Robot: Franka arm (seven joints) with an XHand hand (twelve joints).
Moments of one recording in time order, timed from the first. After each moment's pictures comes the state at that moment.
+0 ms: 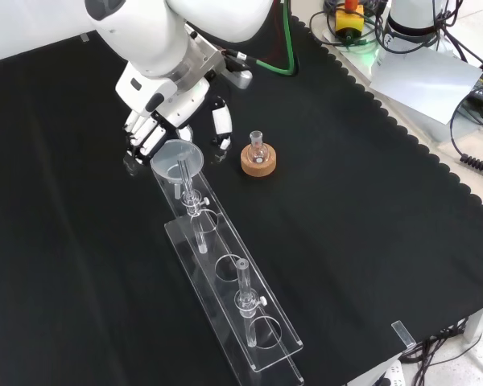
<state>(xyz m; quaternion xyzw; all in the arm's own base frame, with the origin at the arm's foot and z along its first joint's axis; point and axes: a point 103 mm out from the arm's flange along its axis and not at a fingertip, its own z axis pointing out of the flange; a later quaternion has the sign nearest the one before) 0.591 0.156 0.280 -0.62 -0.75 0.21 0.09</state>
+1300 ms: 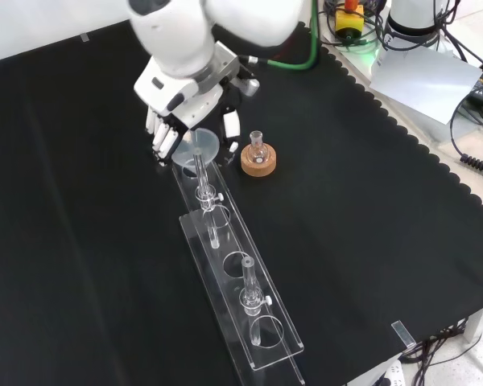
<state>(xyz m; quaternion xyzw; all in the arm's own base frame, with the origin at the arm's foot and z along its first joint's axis) 0.576 0.152 0.267 -0.61 -0.77 0.18 0.02</state>
